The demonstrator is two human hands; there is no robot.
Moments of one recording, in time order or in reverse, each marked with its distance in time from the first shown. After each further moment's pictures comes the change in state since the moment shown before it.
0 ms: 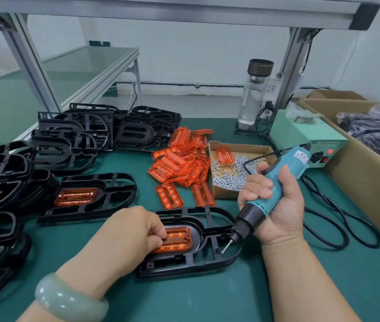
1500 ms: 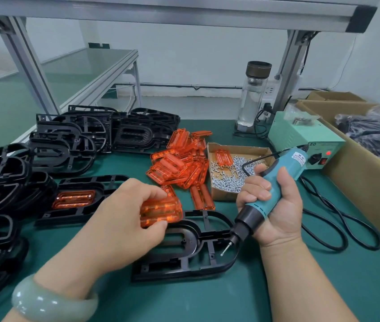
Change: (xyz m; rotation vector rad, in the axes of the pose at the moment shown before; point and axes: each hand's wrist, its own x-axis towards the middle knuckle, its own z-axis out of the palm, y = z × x) left_hand -0.002 0.007 -0.020 -0.203 0.217 0.138; right_hand 0.001 0.000 -0.001 0.011 0.001 0.002
